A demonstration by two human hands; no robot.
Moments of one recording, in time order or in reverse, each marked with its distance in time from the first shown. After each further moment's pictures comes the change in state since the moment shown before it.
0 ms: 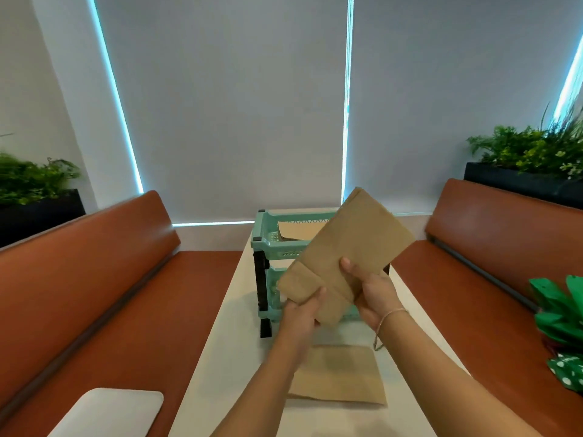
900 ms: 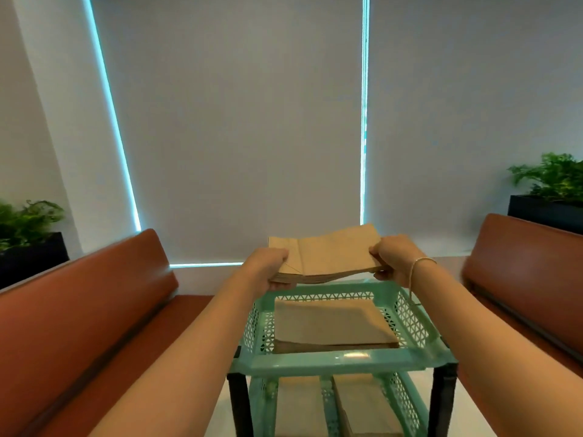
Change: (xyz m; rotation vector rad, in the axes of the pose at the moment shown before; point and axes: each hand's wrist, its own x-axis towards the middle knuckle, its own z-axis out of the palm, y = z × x) left_hand 0.249 0.174 0.030 0.565 0.152 -0.094; right_hand 0.263 -0.111 0.055 -0.937 0.084 0.026
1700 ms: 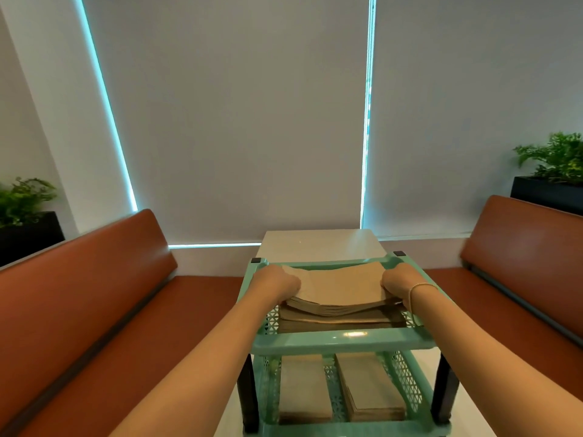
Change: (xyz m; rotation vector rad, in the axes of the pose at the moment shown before) left_hand 0.005 -0.052 0.006 0.812 0.056 -0.048; right_hand 0.014 0.077 0.025 -0.316 0.086 0.213
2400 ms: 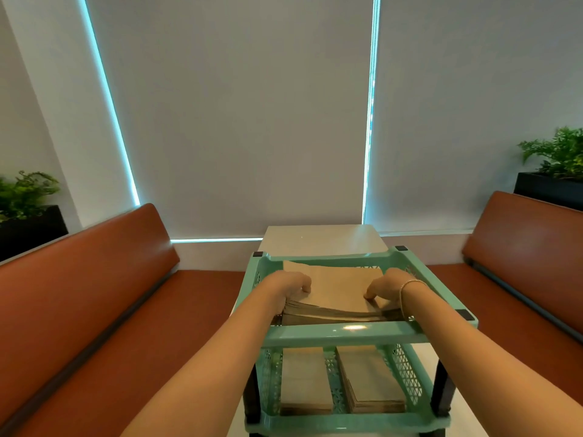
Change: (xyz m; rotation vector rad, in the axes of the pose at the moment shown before) left_hand -0.009 0.004 0.013 -0.386 -0.213 -0.147; right_hand -0.026 -0.009 0.004 -0.476 -0.209 -0.062
